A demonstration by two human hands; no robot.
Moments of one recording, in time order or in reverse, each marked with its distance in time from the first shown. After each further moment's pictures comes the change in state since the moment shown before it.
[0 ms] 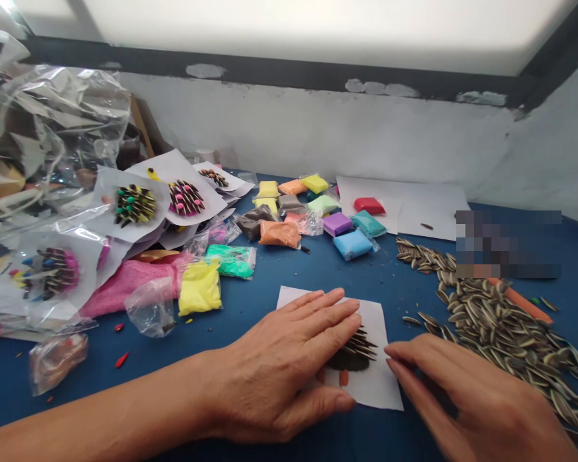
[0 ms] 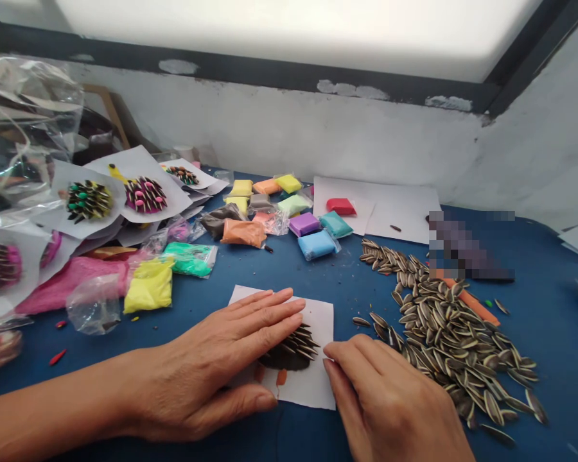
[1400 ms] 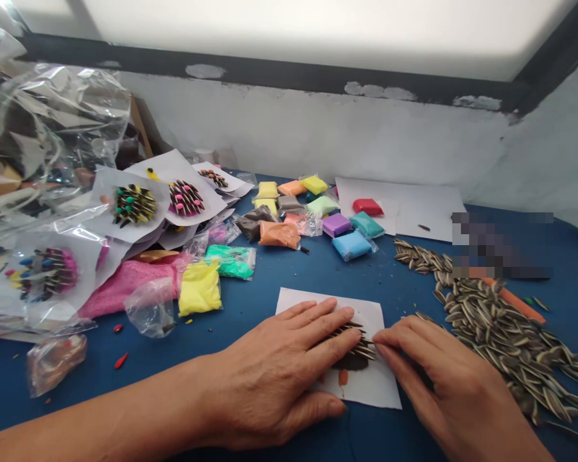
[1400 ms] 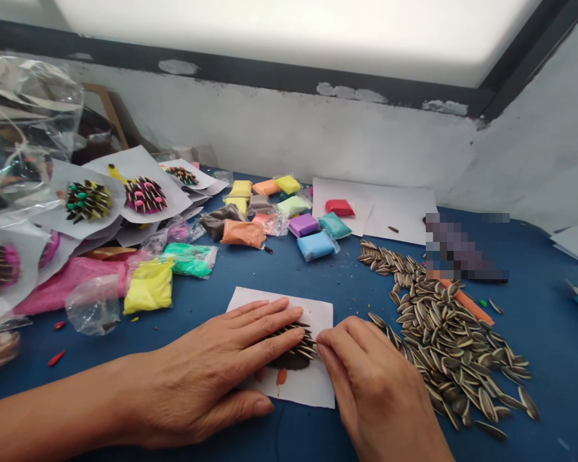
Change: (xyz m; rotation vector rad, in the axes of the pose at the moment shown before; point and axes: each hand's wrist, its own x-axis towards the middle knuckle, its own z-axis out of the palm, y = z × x) left_hand -0.005 -0.001 0.005 0.088 -0.032 0.016; right_hand 0.009 0.000 0.011 0.060 -0.020 0.100
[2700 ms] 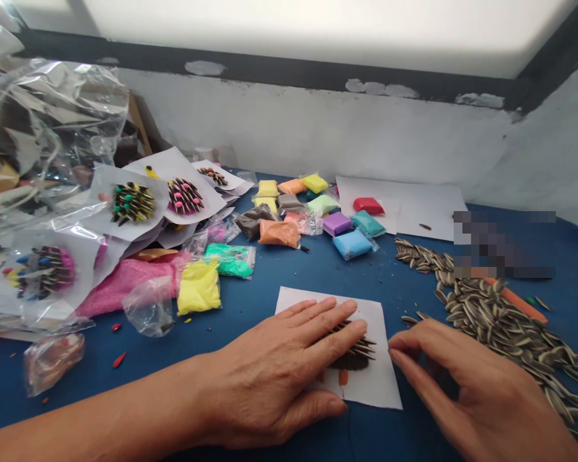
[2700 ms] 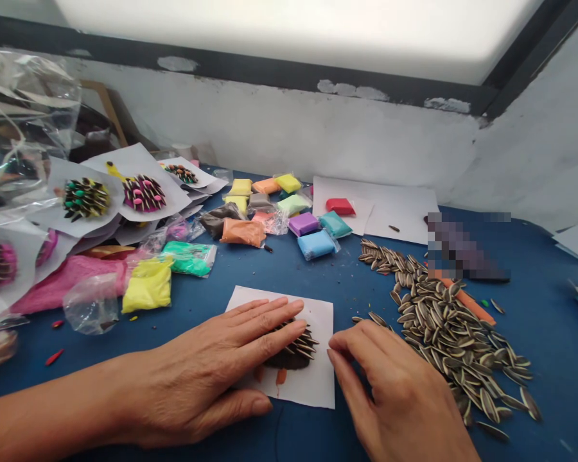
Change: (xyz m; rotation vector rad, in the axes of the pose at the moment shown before) left_hand 0.000 0.000 -0.002 -0.048 -0.037 -0.026; right_hand -0.008 0.008 -0.012 -0.036 -0.009 0.025
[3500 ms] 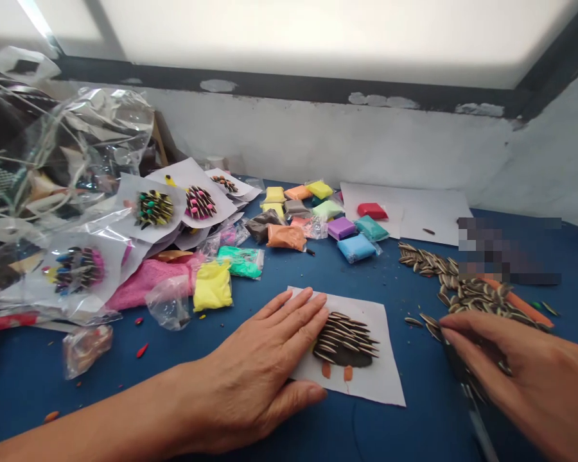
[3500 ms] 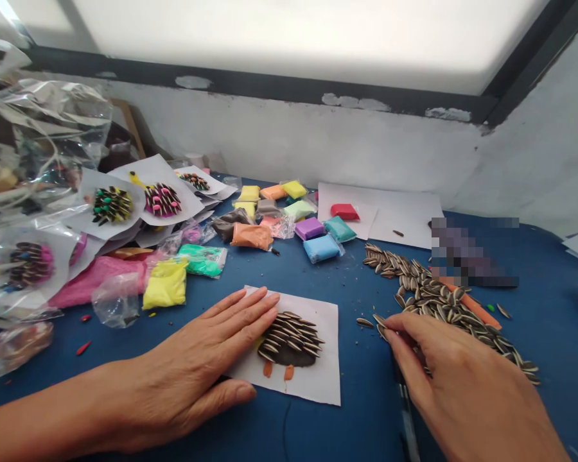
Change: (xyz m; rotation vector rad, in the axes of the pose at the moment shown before) left_hand -0.027 0.003 -0.001 0.055 0.022 -0.175; right_hand -0.012 0.037 -0.020 -0.385 -0.032 0.252
